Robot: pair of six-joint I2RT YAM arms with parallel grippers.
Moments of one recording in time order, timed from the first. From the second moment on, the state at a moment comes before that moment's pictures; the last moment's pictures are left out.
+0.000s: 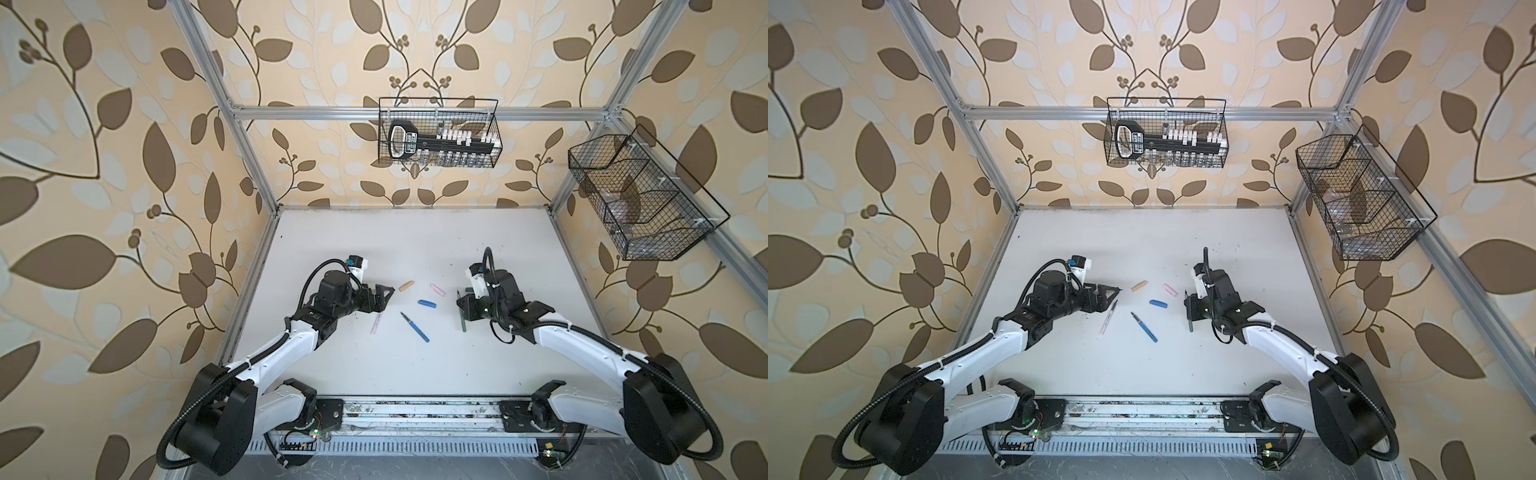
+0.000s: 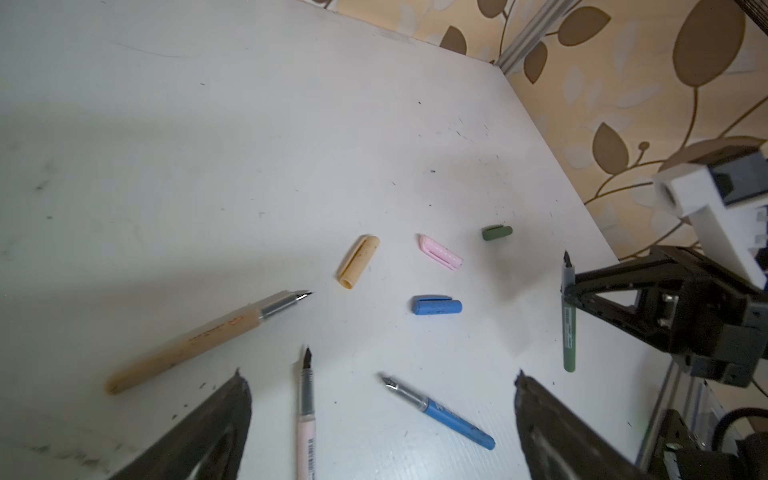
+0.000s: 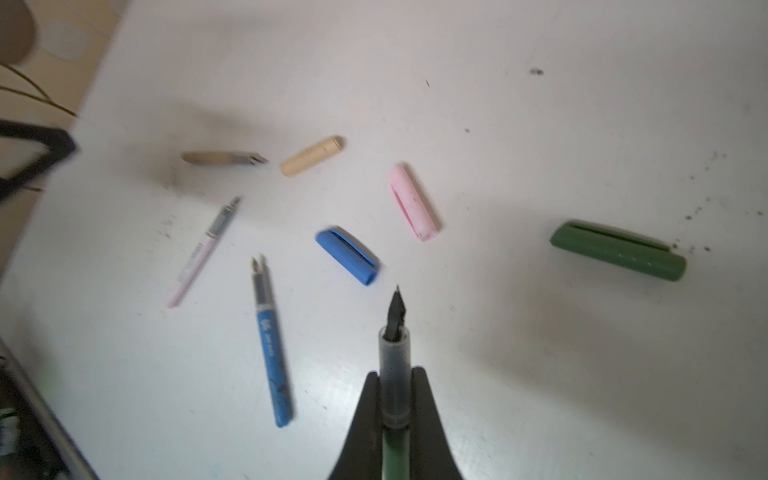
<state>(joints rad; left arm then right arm) -0.41 1.16 0.52 0.13 0.36 -0.40 0.46 1.17 0.57 -0.11 -0.16 0.36</state>
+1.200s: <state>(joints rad) -0.66 1.34 0.65 0.33 0.63 -0.49 0.61 1.18 0.35 0.81 -0.26 0.70</state>
